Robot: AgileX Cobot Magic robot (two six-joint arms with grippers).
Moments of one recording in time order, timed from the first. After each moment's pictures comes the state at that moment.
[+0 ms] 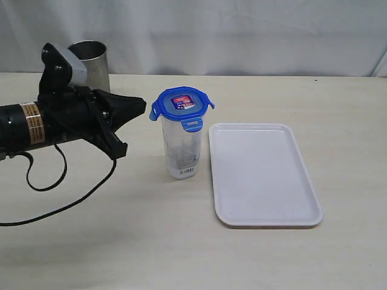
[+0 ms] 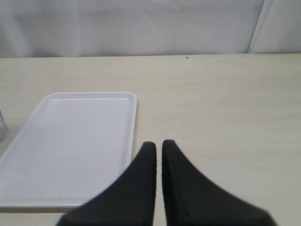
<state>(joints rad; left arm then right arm) -0.26 1.64 -0.66 0.94 -0.82 -0.54 0.00 0.00 0.00 -0.06 0.34 0.06</state>
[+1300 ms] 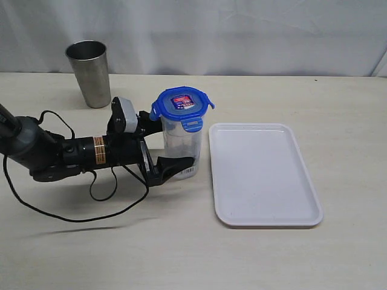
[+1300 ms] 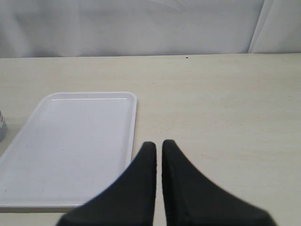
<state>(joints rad) -0.28 2.33 -1.03 1.04 -1.20 -0.31 0.00 0.00 0.00 -0.06 0.34 0.06</state>
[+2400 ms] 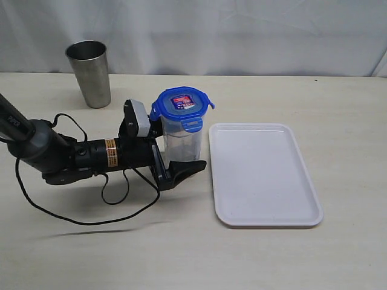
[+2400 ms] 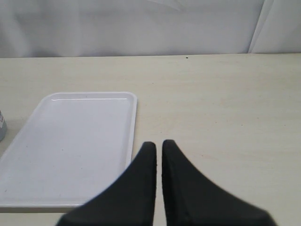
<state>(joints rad) -0.33 2.33 -1.04 0.99 -1.21 -0.26 0.00 0.00 0.00 -0.06 0.34 0.06</state>
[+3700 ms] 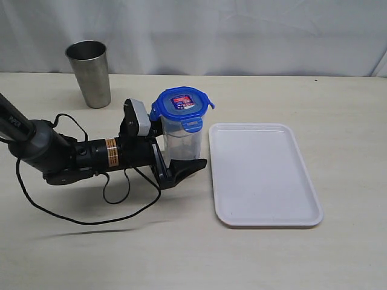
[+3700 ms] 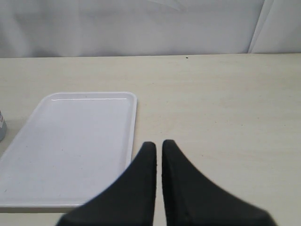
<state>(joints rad) -0.34 2.33 -1.04 0.97 -1.21 -0.26 0.00 0.00 0.00 -0.06 0.34 0.06</state>
